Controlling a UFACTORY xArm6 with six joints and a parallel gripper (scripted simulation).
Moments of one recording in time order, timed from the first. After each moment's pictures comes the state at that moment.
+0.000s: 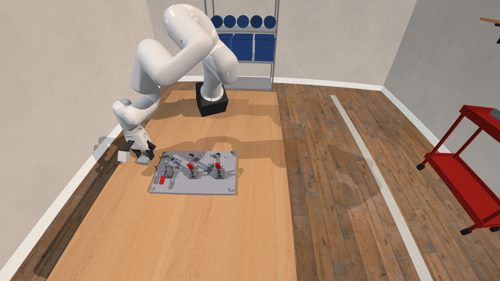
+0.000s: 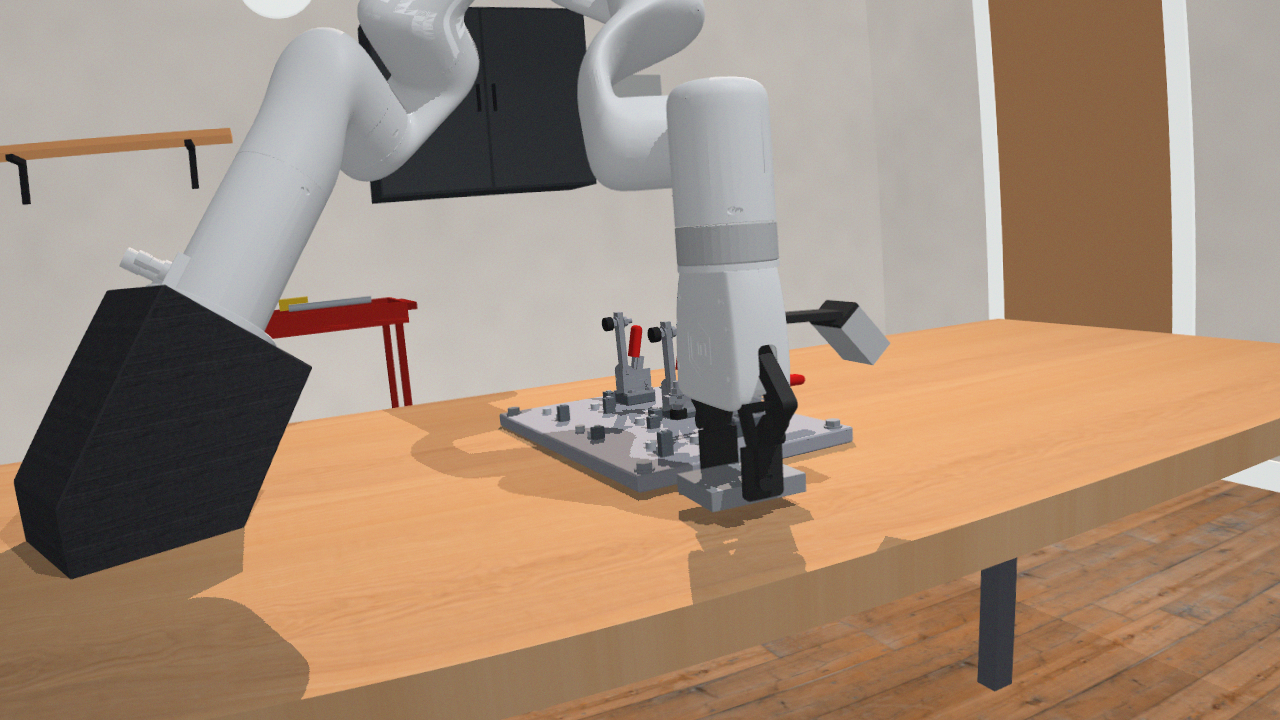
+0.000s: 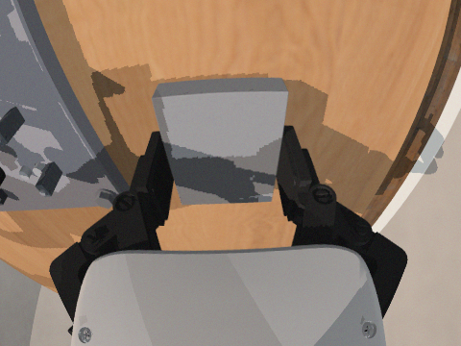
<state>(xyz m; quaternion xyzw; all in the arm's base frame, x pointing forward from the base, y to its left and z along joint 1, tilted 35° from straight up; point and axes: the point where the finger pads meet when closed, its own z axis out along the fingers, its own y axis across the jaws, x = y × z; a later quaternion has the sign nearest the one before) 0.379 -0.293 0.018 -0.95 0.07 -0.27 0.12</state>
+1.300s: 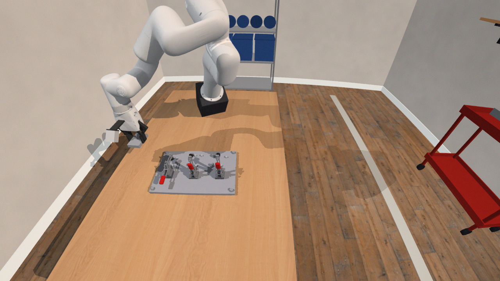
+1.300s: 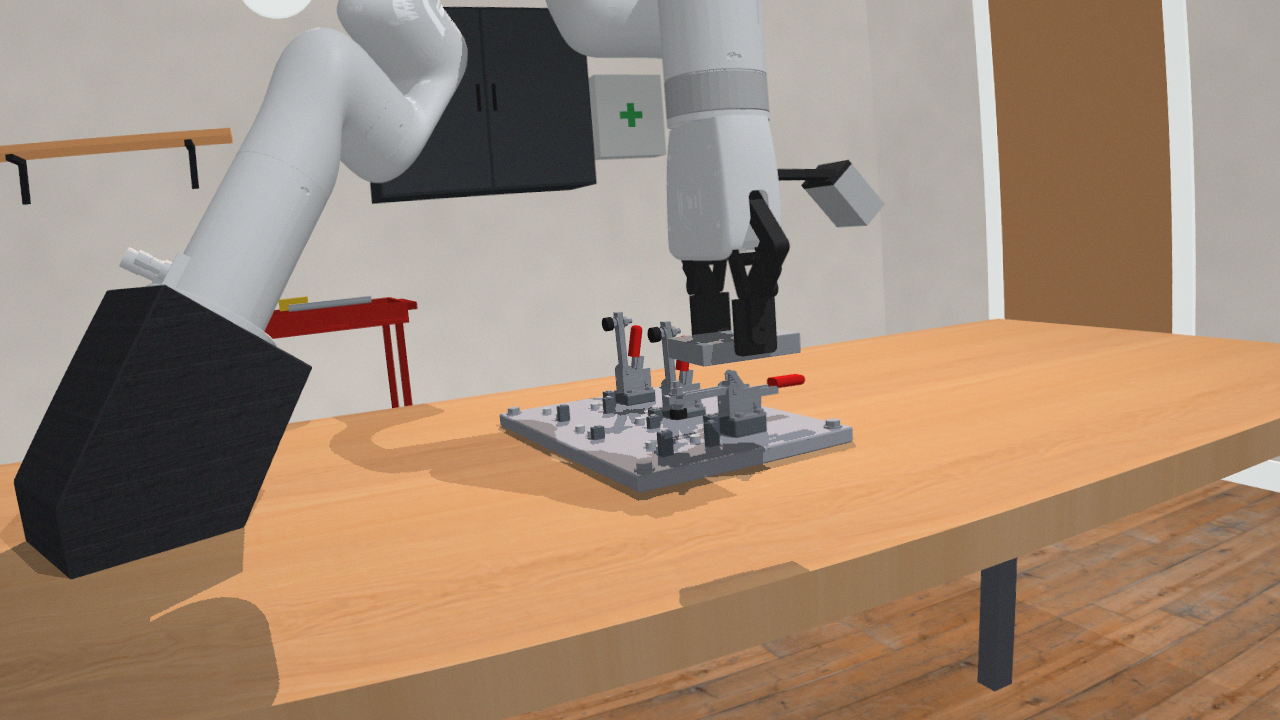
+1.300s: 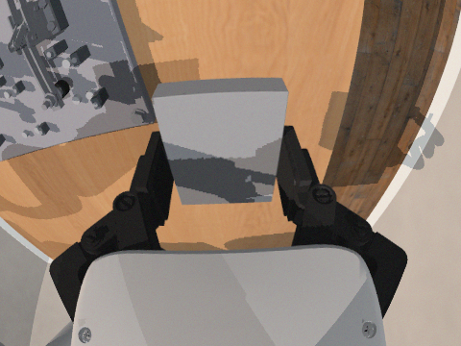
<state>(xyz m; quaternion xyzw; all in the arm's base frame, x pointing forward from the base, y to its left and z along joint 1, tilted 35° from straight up) 0.322 -0.314 0.105 -0.95 0.07 -0.27 0.12</state>
